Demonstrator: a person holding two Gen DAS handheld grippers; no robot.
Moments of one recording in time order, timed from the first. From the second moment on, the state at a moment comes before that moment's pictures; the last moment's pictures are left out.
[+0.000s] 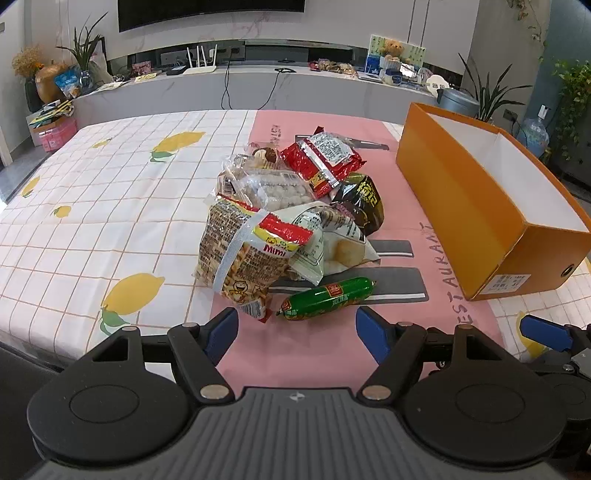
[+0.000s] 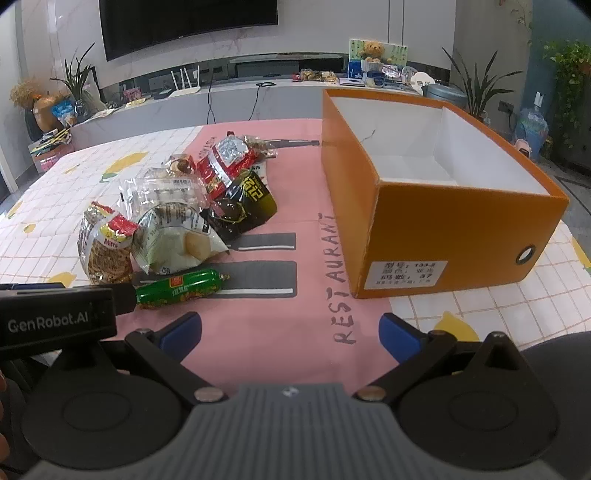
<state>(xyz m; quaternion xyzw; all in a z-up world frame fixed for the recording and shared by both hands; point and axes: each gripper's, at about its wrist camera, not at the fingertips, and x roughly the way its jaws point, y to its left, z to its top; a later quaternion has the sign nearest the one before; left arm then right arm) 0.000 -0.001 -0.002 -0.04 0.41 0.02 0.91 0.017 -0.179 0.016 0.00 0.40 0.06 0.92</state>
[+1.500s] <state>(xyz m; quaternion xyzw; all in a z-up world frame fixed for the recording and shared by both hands) 0.002 0.001 -0.006 -0.05 0.42 0.02 0.90 0.019 -0.177 0.012 0.00 0.41 0.05 0.91</state>
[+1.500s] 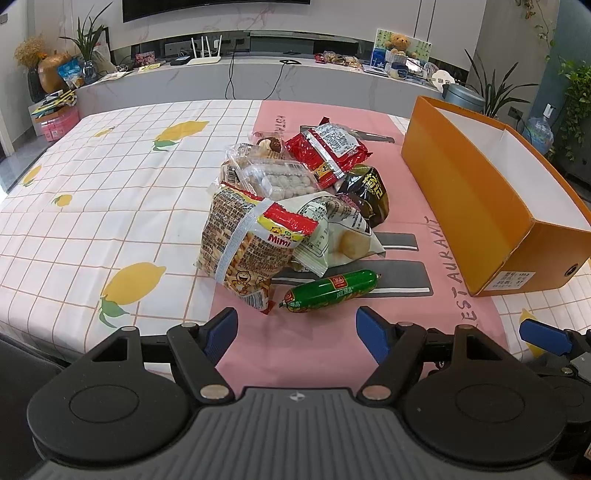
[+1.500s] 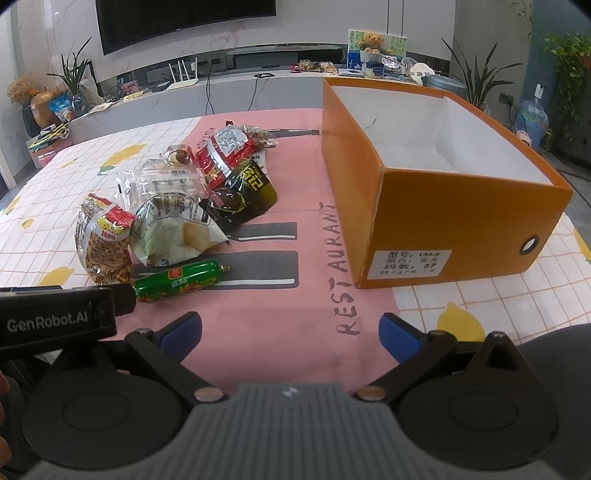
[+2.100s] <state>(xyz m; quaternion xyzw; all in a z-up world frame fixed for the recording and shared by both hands) 0.000 0.002 -0.007 -0.05 0.43 0.02 0.90 0.018 -0.177 0.012 0.00 0.41 0.05 0.91</state>
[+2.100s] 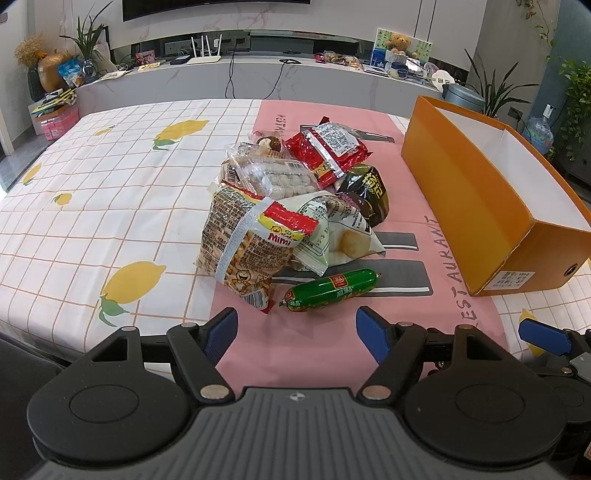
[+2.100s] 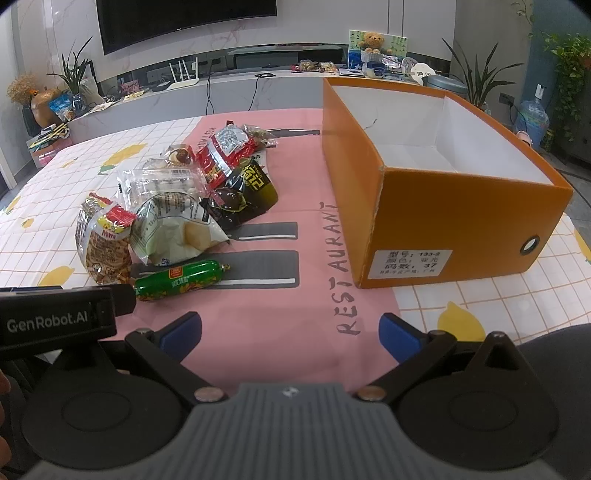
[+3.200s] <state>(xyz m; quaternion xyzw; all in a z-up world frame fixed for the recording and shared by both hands) 0.011 0.068 -0.001 -0.04 0.40 0.06 0.92 0.053 -0.135 -0.002 0.08 0.38 0.06 0.92</state>
